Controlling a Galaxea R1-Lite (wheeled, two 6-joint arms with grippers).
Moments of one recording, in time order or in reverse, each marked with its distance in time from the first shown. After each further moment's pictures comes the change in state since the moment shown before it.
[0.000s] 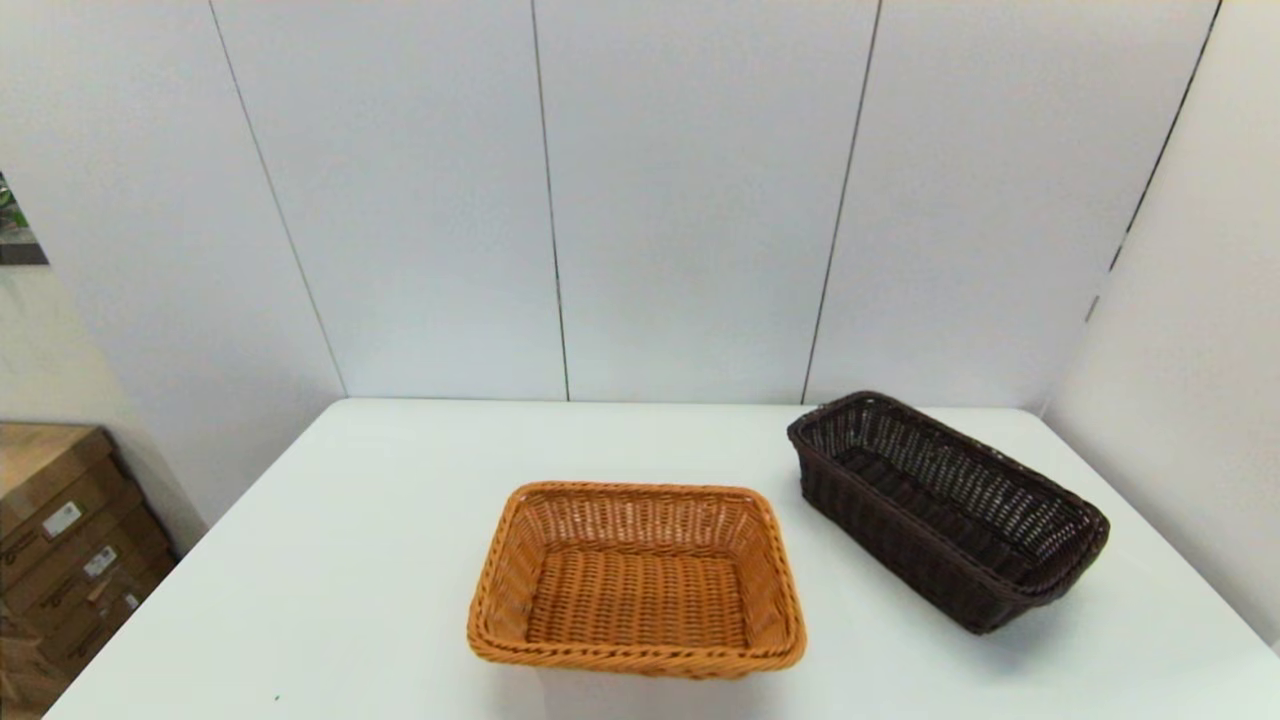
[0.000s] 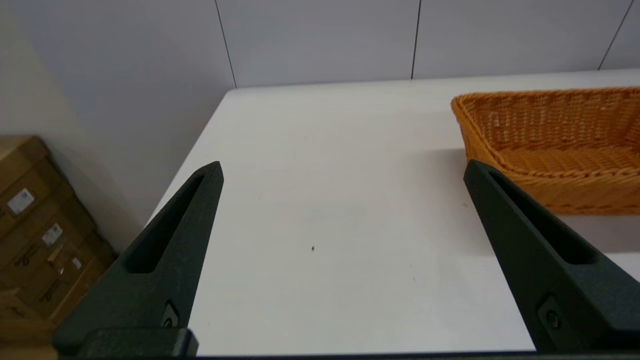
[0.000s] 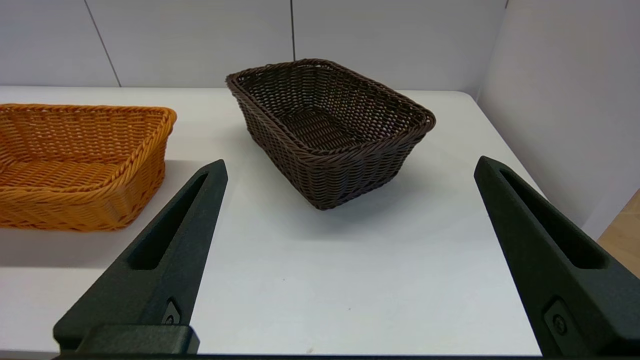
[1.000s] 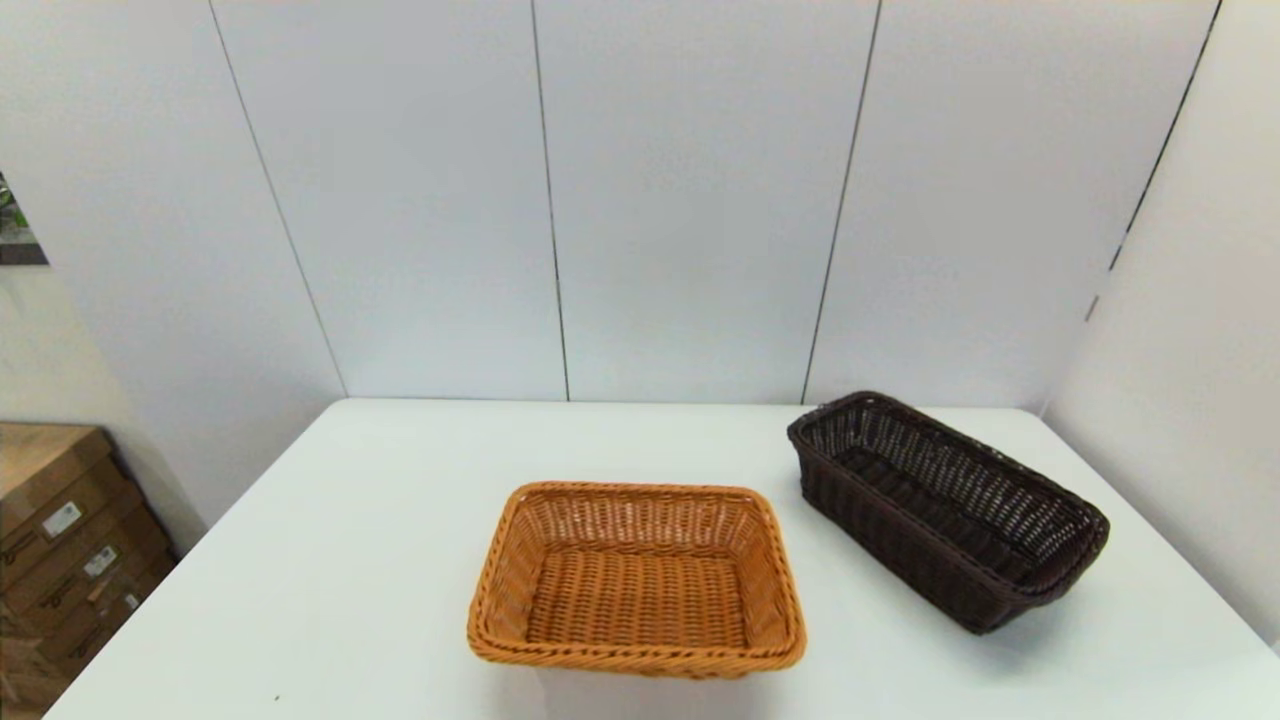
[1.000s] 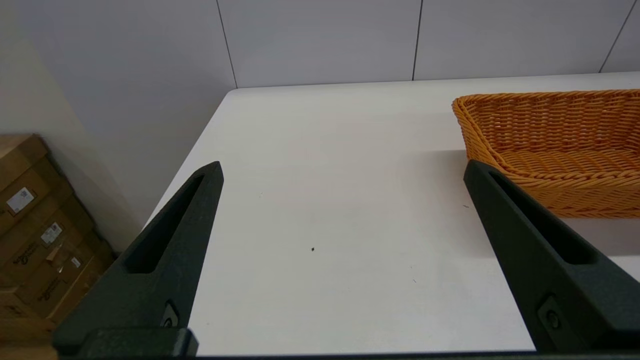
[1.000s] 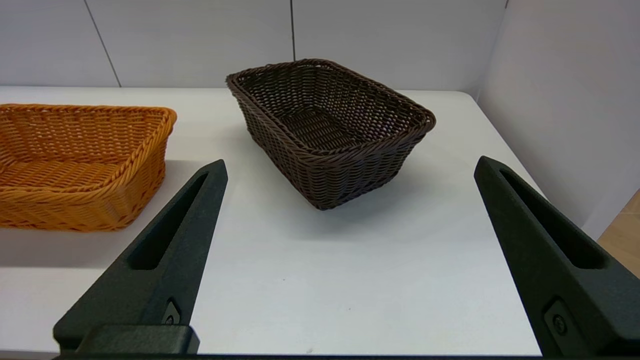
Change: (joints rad) left arm 0.000 0.000 0.007 -0.005 0.004 -0.007; right arm 0.000 0.000 0.000 0.000 0.000 0.000
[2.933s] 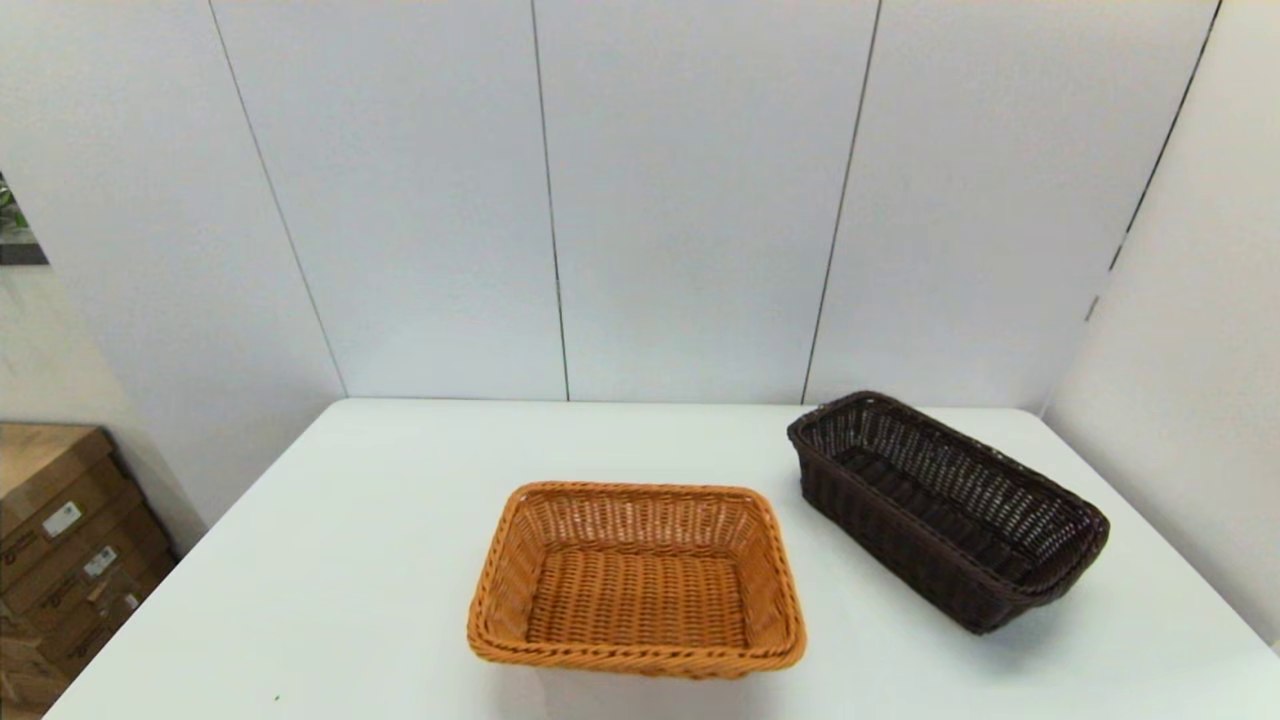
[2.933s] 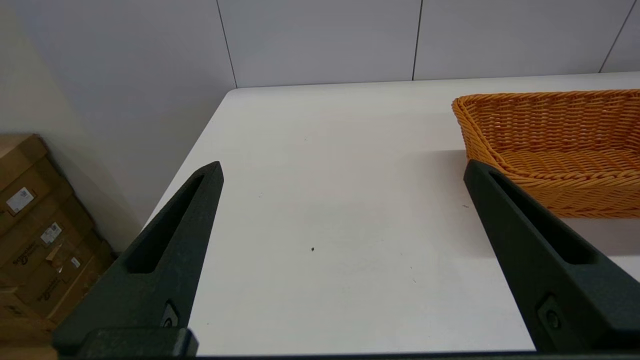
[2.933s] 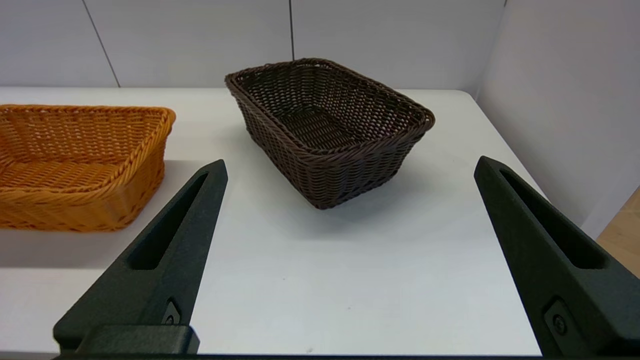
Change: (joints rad) left arm 0.000 0.000 0.000 0.000 0.000 0.000; right arm 0.000 0.000 0.000 0.005 -0.003 -0.001
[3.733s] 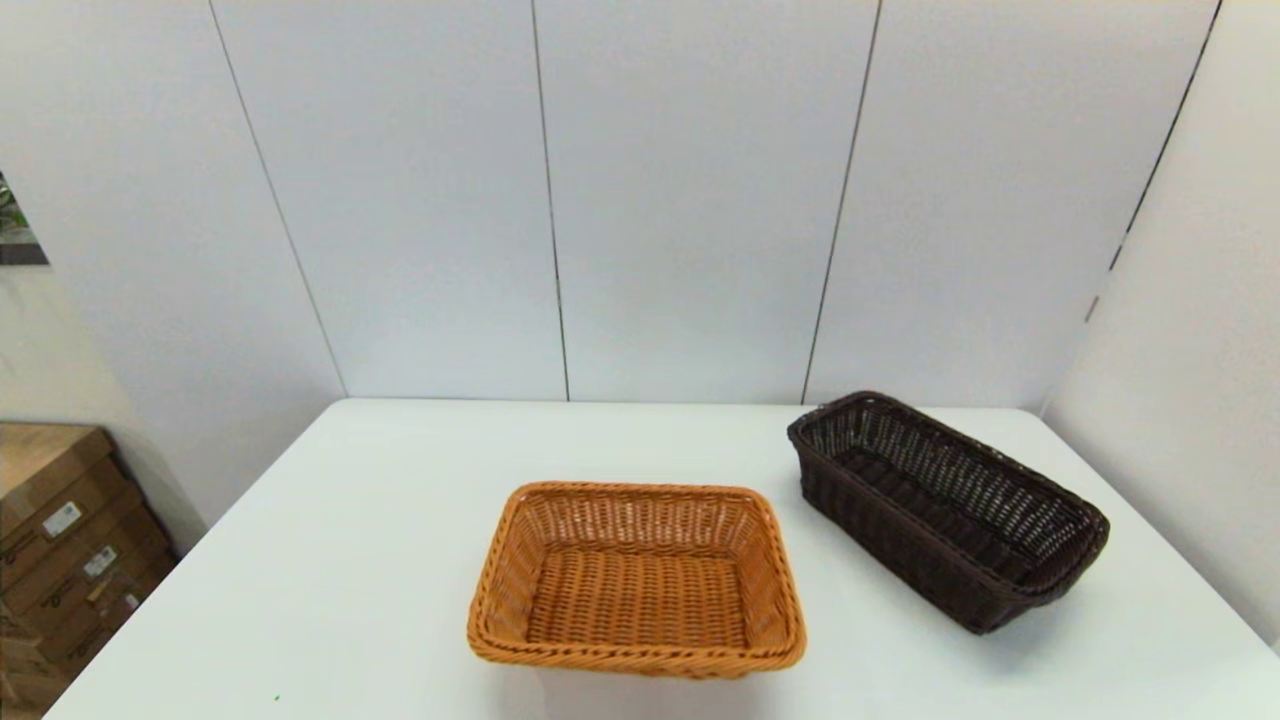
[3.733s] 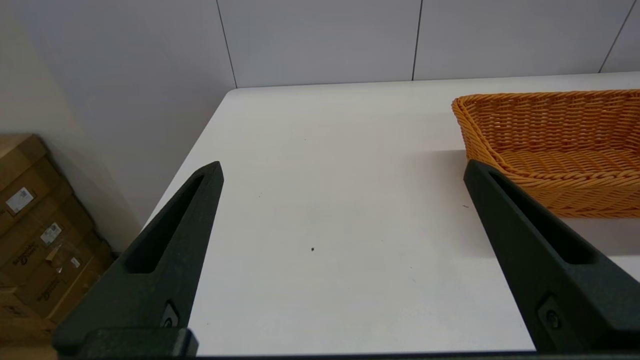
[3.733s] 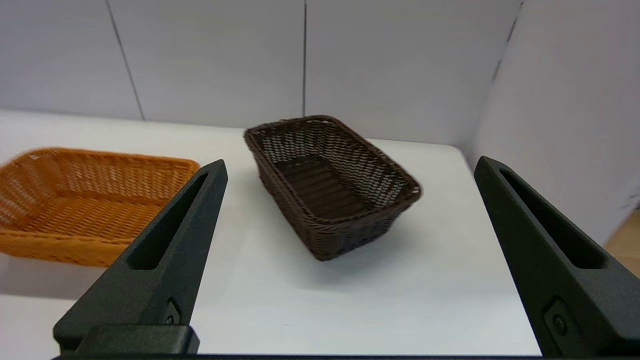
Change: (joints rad) left arm 0.000 0.000 0.000 0.000 0.000 0.001; right arm -0.001 0.243 -0.419 0.154 0.037 -0.070
